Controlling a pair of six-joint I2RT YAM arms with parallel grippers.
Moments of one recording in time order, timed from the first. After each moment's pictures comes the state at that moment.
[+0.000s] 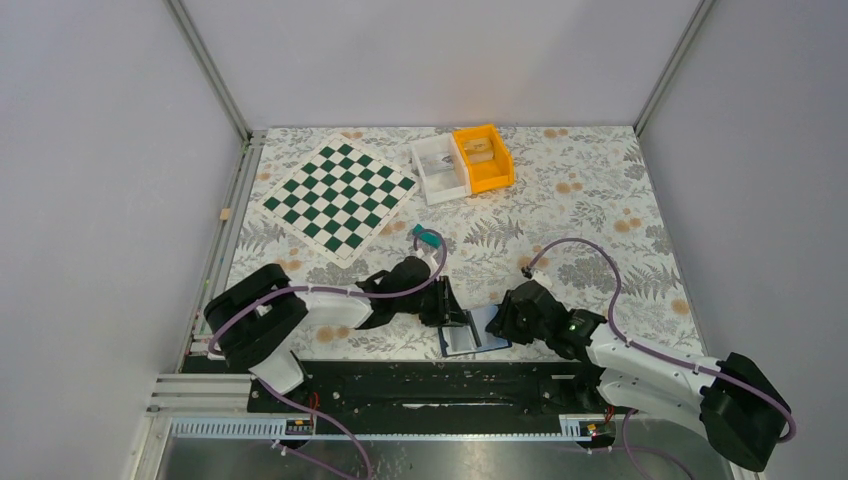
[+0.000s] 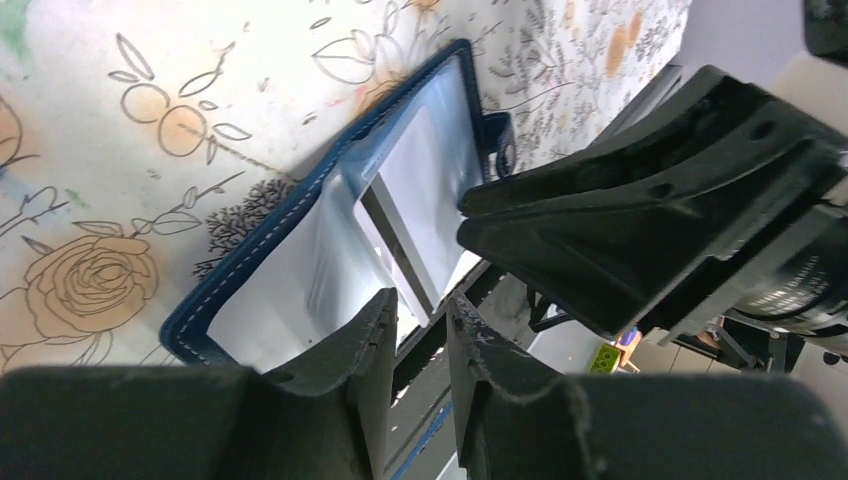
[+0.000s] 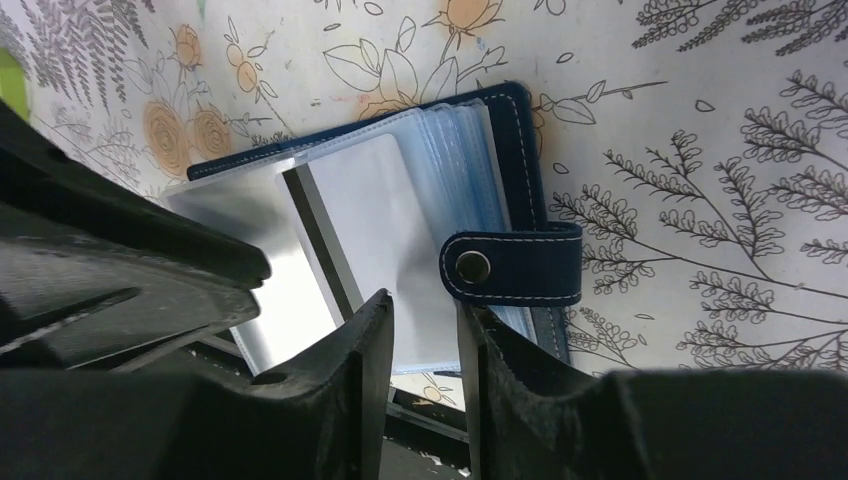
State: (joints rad) left arm -0.94 1.58 0.61 0.33 0.34 -1.07; right arm 0.83 0.91 0.30 -0.28 0.07 1.01
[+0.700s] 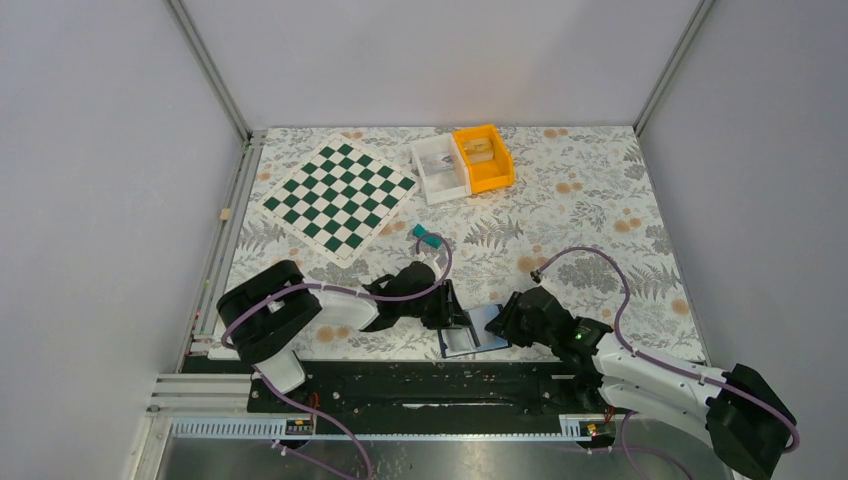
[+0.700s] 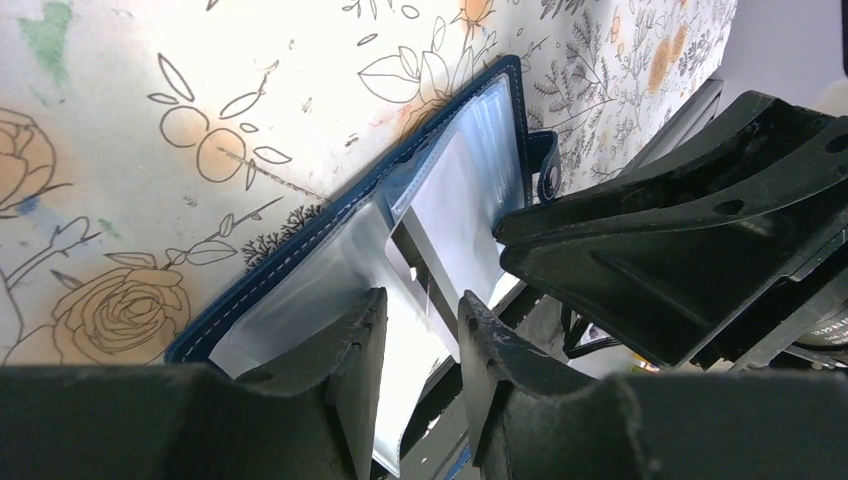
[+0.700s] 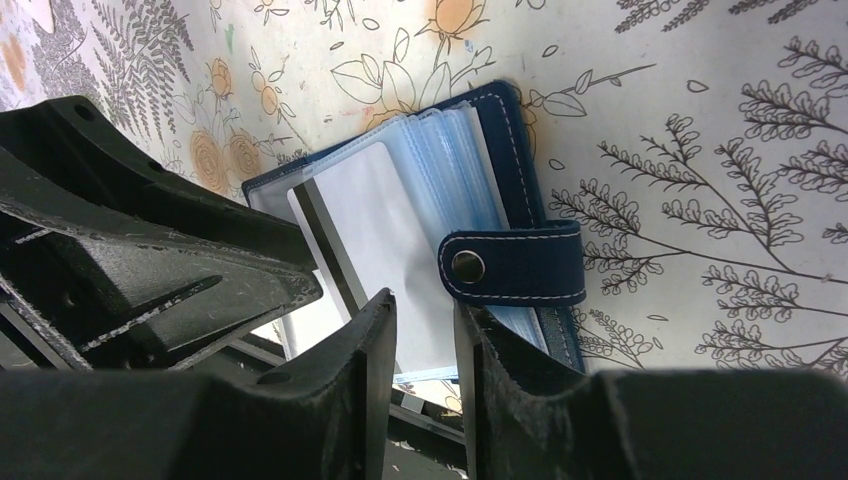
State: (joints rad) left arm -0.97 1.65 0.61 0.37 0.27 -1.06; right arm 0.83 0.84 0.21 -0.19 0.07 1.14
